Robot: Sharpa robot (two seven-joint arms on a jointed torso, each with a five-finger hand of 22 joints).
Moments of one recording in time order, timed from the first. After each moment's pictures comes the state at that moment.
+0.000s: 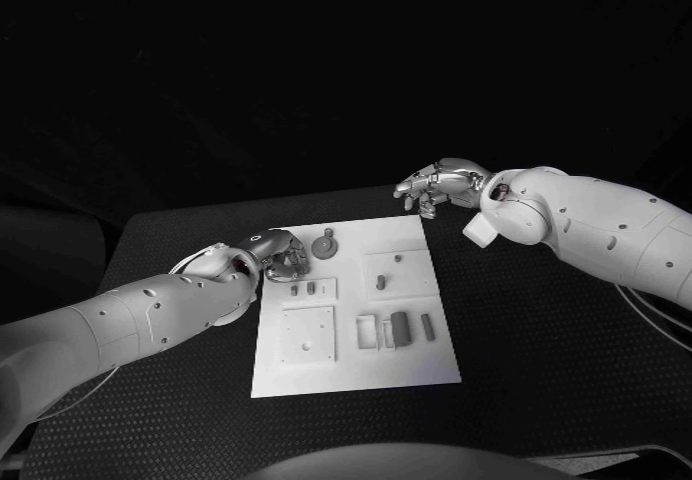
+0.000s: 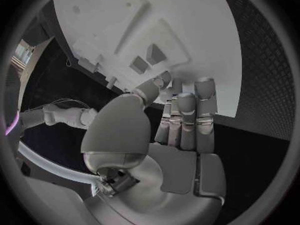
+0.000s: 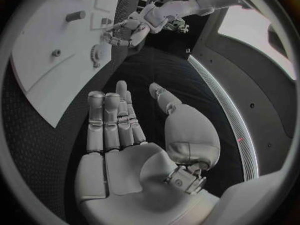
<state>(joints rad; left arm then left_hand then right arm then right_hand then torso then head) 1.10 -0.55 -0.16 1.00 -1.33 -0.37 0.07 1.20 -0.12 0.56 -0.30 0.14 0.92 0.15 0.34 0.38 1.27 0.05 0.19 0.31 1.22 -0.06 1.25 0.63 0.02 1.35 -0.17 0.56 1.31 1.22 -0.64 0.05 1.00 -0.61 0.17 0.13 0.83 -0.10 0.48 -0.19 0.24 0.88 0.16 0.26 0.58 1.19 0.06 0.19 0.86 1.01 -0.04 1.20 0.80 0.22 1.00 0.01 0.99 1.31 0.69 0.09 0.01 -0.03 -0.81</state>
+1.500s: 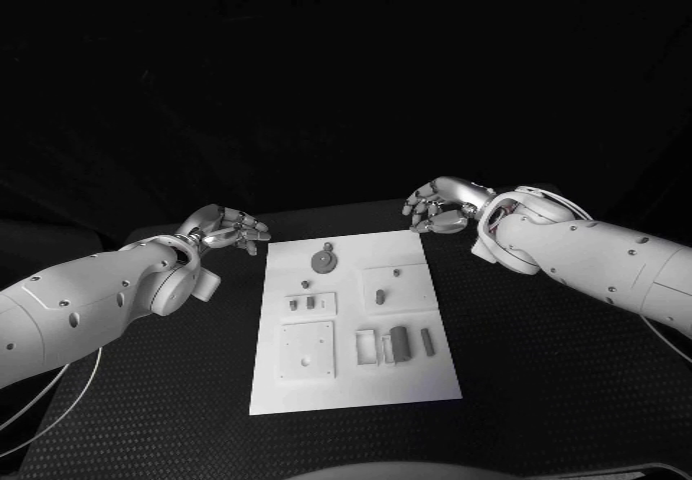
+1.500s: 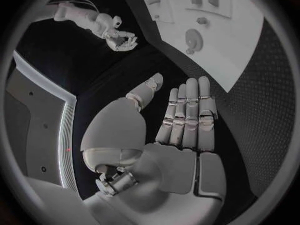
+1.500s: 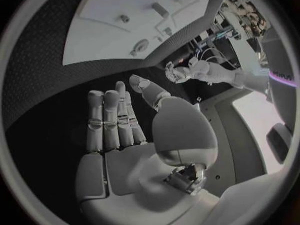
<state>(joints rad) 1.17 -0.77 -0.08 1.13 -0.50 -0.22 0.25 1.09 -0.08 0.50 -0.29 0.10 0.88 0.17 0.34 0.40 1.04 0.13 0.25 0.28 0.93 0.06 0.77 0.44 0.06 1.01 -0.04 0.18 1.08 1.19 -0.70 0.03 1.13 -1.32 -0.23 0.20 1.17 -0.10 0.49 -0.29 0.34 0.85 0.18 0.24 0.57 1.18 0.08 0.09 0.66 1.03 -0.03 1.16 0.77 0.21 1.00 0.02 0.97 1.31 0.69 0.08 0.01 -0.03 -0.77</state>
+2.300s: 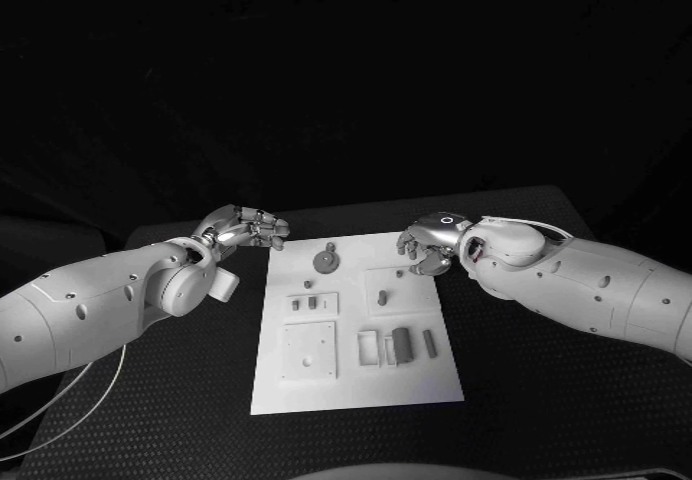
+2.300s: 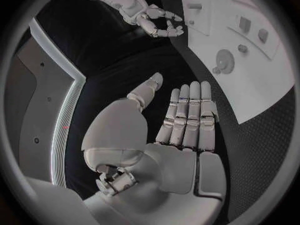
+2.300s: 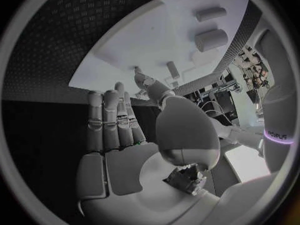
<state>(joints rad) 1.17 -0.76 -0.08 1.18 -0.31 -0.12 0.31 1.09 -0.08 0.43 -0.29 0.09 0.86 0.18 0.35 0.40 1.03 0.14 0.24 0.20 0.88 0.12 0.57 0.41 0.07 0.95 0.02 0.08 0.97 1.17 -0.66 -0.06 1.17 -1.77 -0.18 0.06 1.13 -0.14 0.50 -0.28 0.34 0.85 0.18 0.24 0.55 1.16 0.10 0.07 0.53 1.05 -0.01 1.14 0.77 0.21 1.01 0.02 0.96 1.30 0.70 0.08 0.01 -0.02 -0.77</state>
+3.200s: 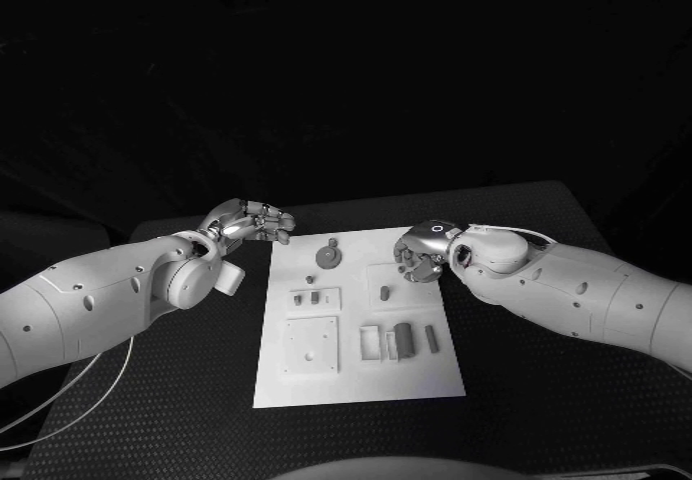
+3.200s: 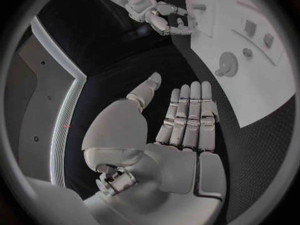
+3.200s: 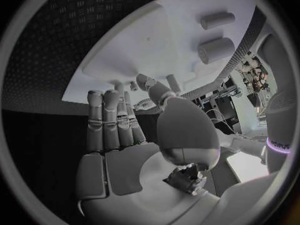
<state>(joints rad) 1.17 -0.75 -0.08 1.17 -0.29 -0.11 0.31 1.08 -0.07 0.40 -0.29 0.06 0.86 0.18 0.35 0.40 1.04 0.14 0.23 0.18 0.89 0.12 0.54 0.42 0.05 0.95 0.02 0.07 0.96 1.14 -0.59 -0.07 1.11 -1.81 -0.16 0.04 1.10 -0.14 0.50 -0.26 0.34 0.87 0.18 0.24 0.54 1.16 0.10 0.07 0.47 1.05 -0.01 1.14 0.77 0.21 1.03 0.02 0.95 1.30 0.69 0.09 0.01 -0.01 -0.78</state>
